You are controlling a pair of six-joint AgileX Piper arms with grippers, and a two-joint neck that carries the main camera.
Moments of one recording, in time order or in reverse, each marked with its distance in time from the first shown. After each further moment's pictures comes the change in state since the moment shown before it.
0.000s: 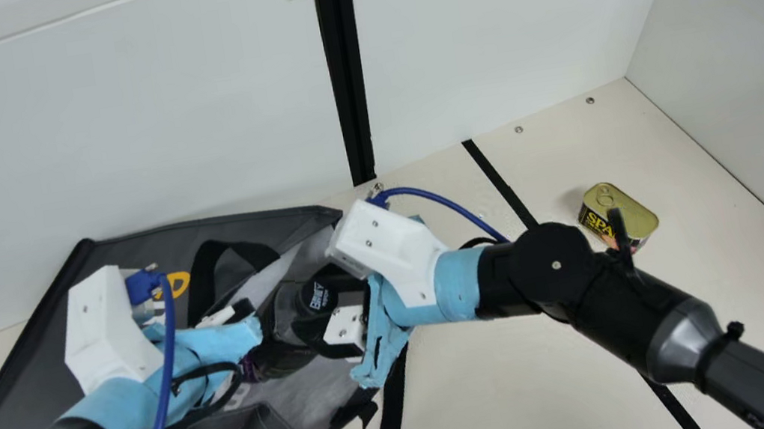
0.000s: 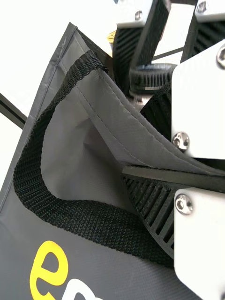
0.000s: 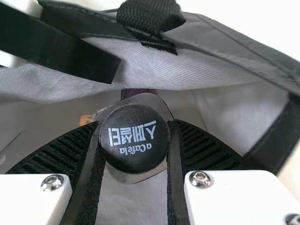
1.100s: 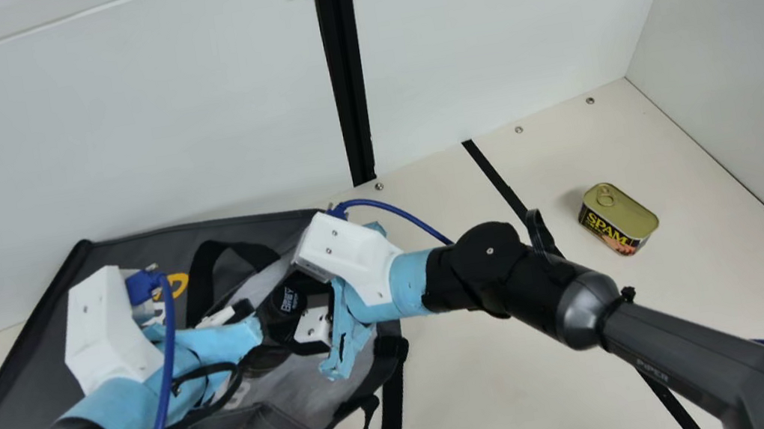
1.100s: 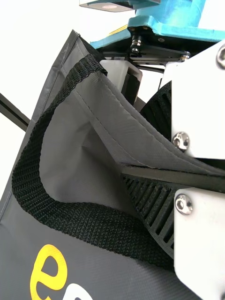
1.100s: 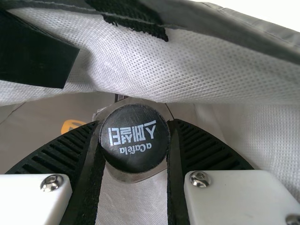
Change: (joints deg) left arm 0.0 0.0 0.0 0.0 0.0 0.0; right arm 1.9 11.7 -3.4 11.5 -2.2 -14.8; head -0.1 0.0
